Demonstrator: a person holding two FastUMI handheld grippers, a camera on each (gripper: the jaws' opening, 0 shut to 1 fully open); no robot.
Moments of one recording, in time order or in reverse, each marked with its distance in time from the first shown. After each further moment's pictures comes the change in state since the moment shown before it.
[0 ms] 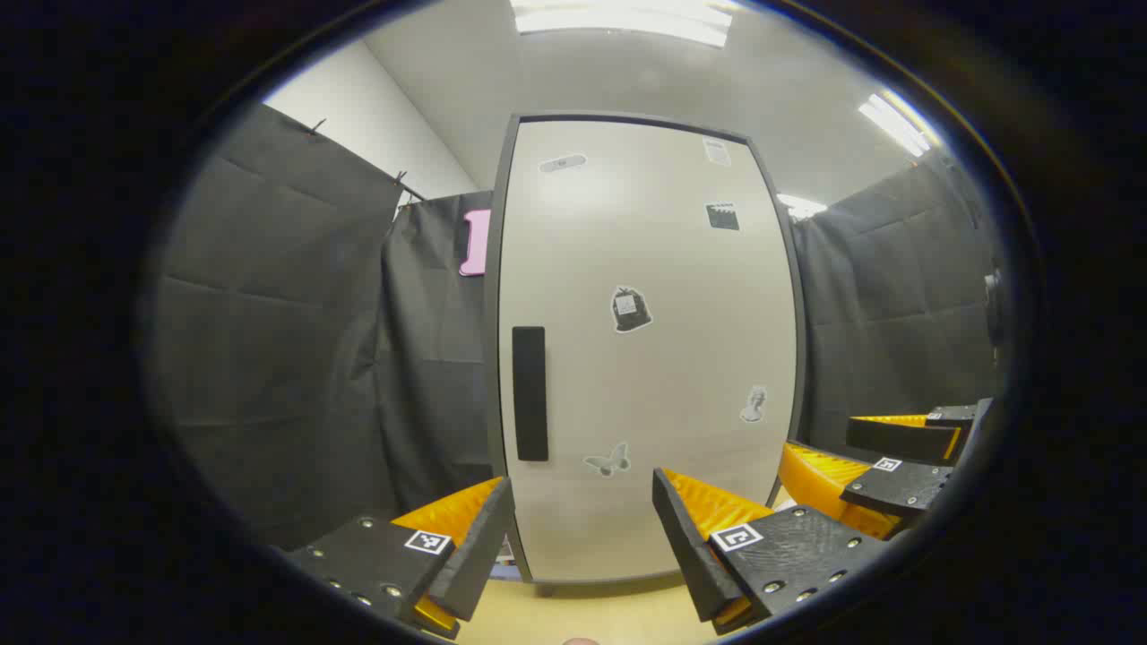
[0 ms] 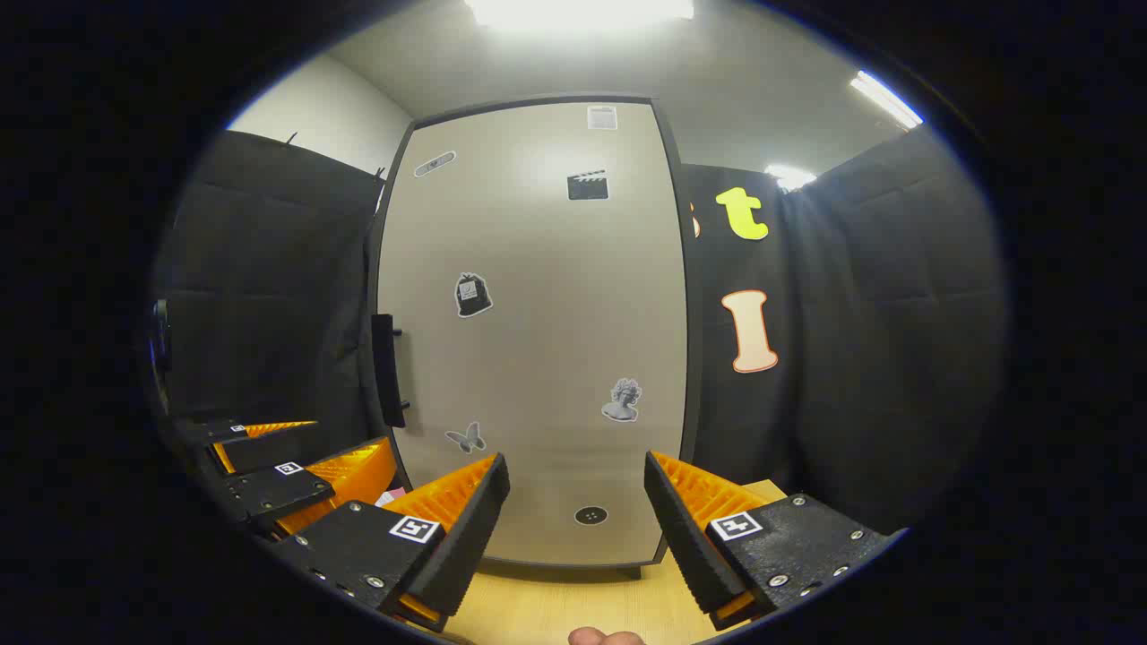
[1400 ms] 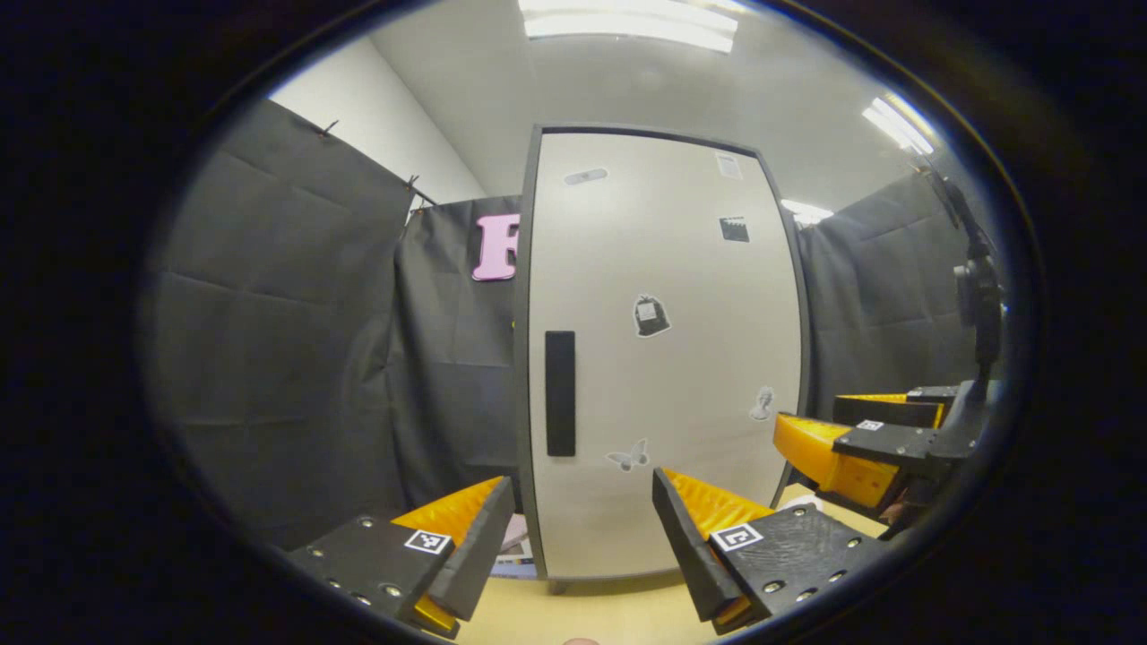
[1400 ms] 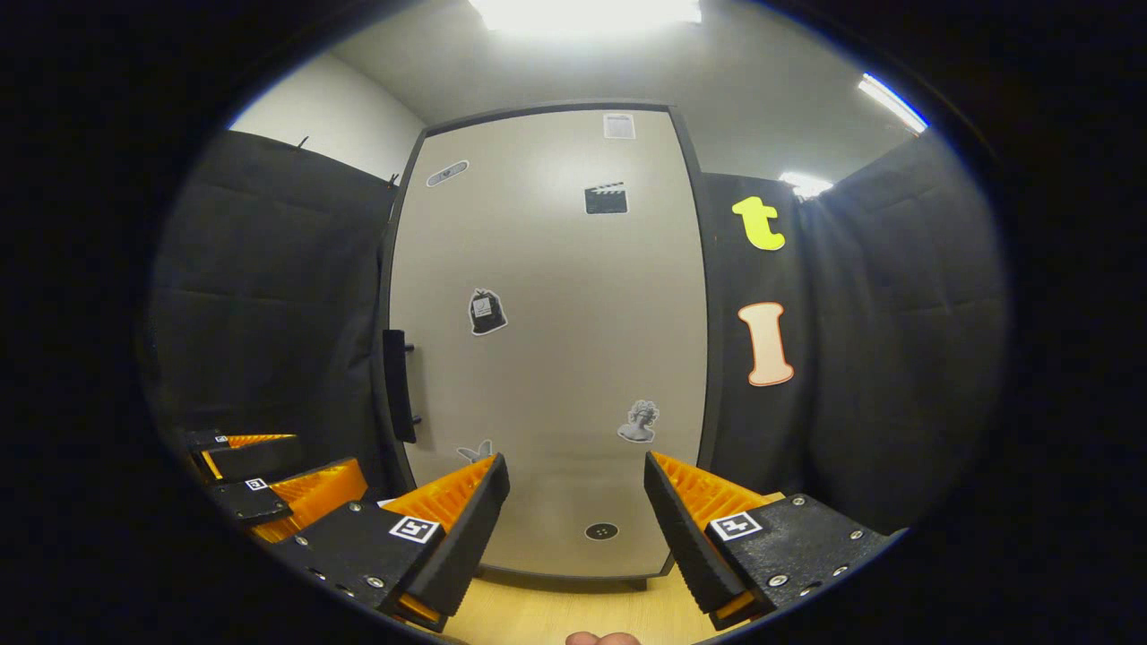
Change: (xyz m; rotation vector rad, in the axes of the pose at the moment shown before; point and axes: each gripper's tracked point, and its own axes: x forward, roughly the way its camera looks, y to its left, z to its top) left arm -0.032 0.037 -0.001 -0.013 -0.021 0.032; right arm 0.017 0.016 0.019 -0.018 -0.036 0.069
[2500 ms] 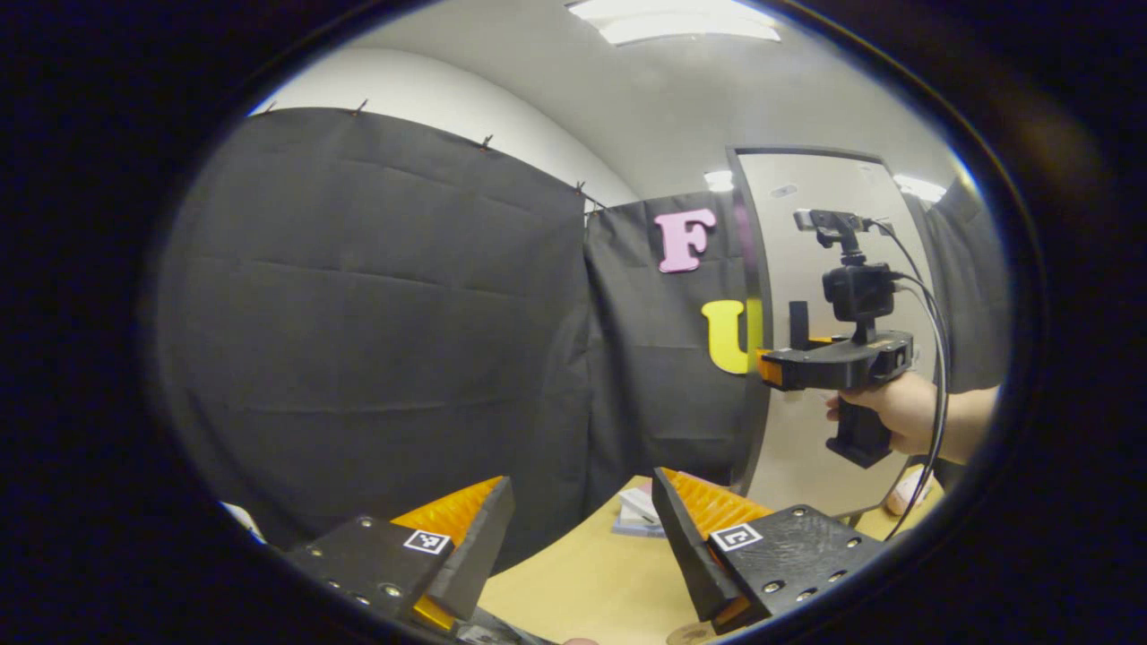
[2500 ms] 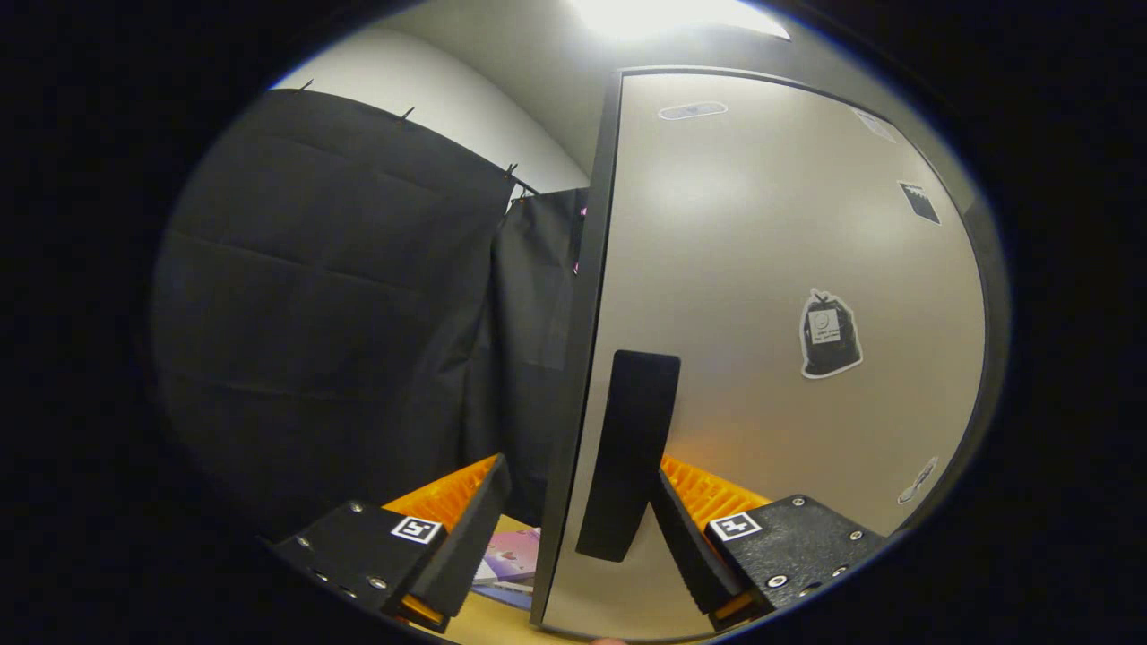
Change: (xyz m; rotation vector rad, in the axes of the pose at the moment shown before) left arm -0.216 0.211 -0.035 0.036 0.043 0.556; right arm 0.140 0.209 0.005 -0.145 -0.096 0.265
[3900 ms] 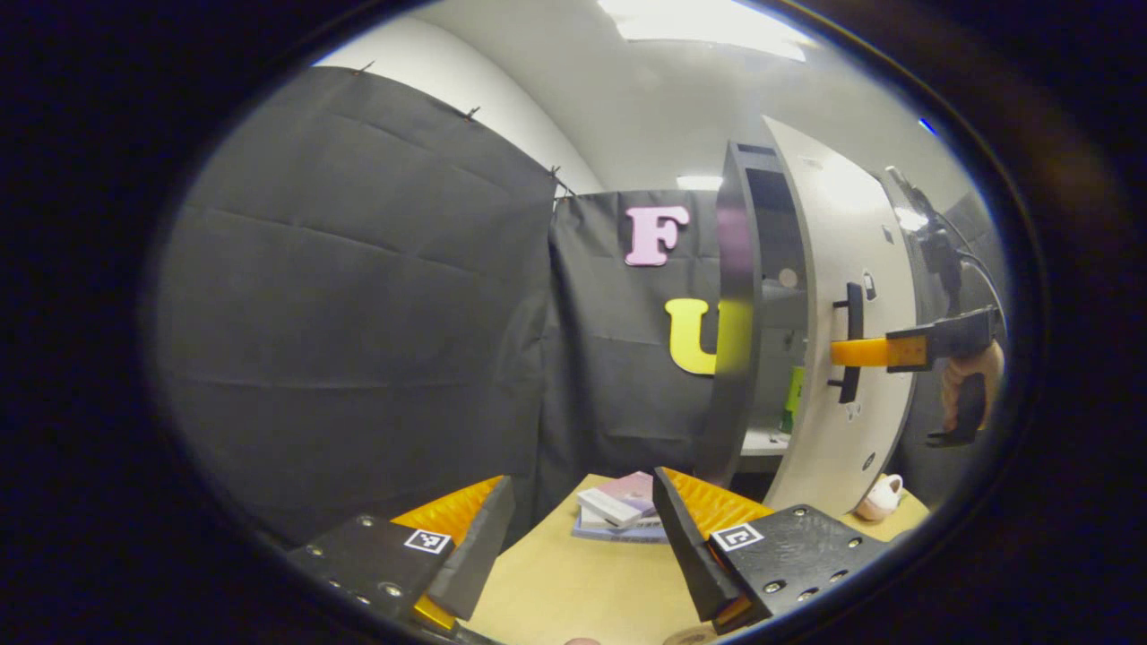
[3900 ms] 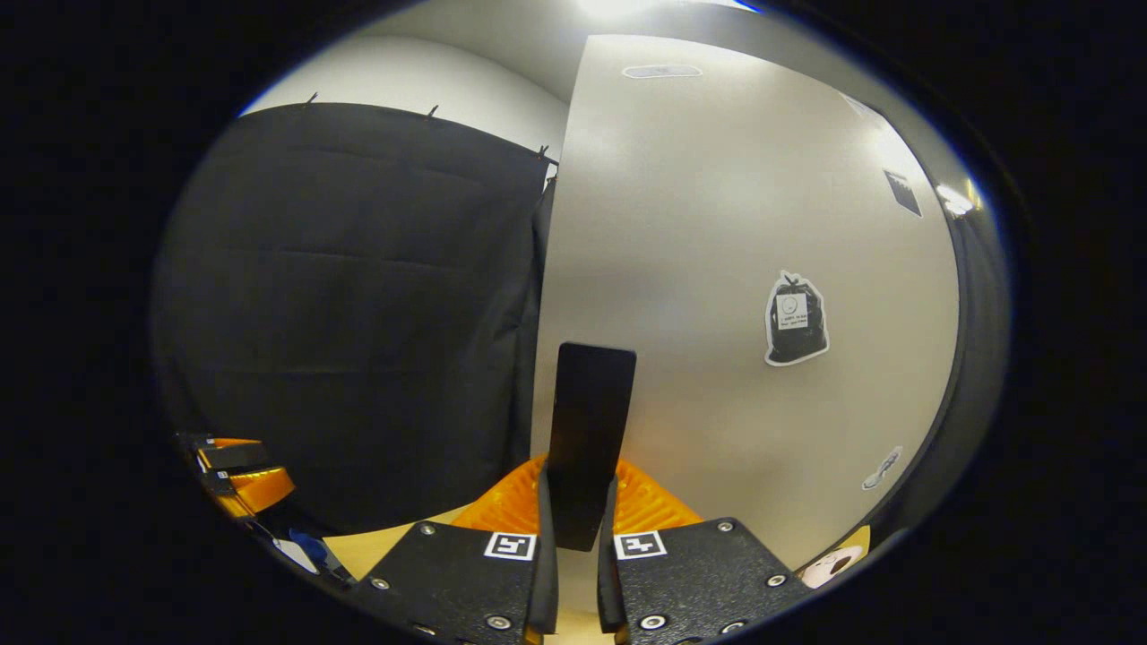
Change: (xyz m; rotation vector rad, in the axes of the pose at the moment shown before) left arm 0.042 -0.005 -0.033 -0.084 0.010 -0.249; right arm -0.043 -0.016 -0.006 0.060 0.155 0.208
